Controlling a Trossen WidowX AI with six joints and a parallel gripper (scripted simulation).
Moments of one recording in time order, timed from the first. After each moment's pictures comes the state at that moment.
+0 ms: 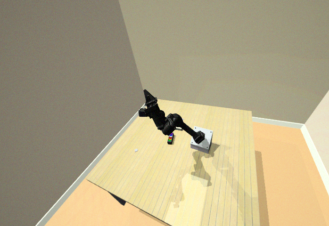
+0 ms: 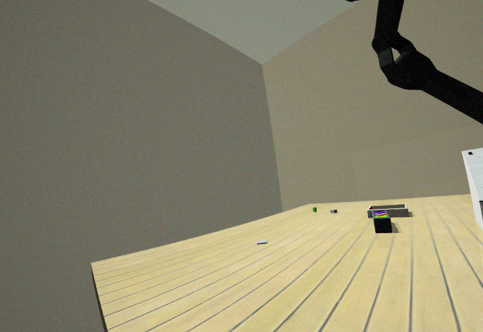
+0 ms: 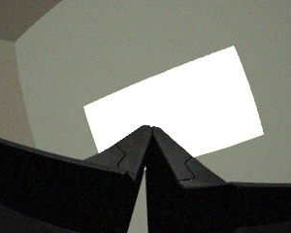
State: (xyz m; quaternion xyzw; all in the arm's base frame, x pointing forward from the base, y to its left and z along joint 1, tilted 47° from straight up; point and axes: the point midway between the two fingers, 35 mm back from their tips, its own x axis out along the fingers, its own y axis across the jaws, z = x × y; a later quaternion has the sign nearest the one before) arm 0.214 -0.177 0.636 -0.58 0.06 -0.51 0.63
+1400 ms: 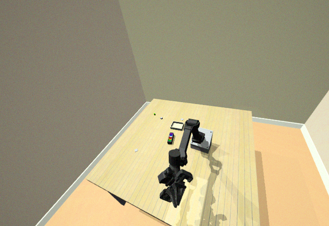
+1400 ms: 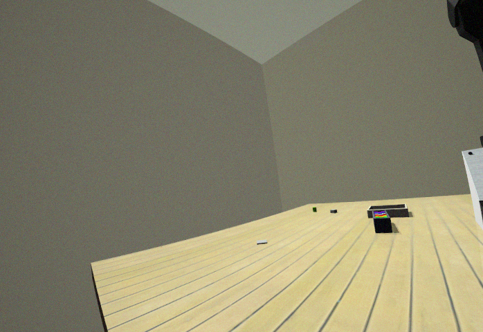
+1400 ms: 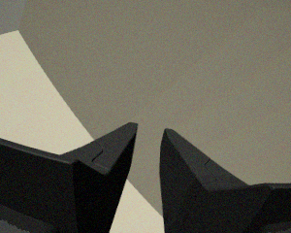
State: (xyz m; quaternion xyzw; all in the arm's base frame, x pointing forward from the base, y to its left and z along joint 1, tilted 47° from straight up) arm -0.097 0.156 0.669 -0.47 0.02 -0.87 -0.17
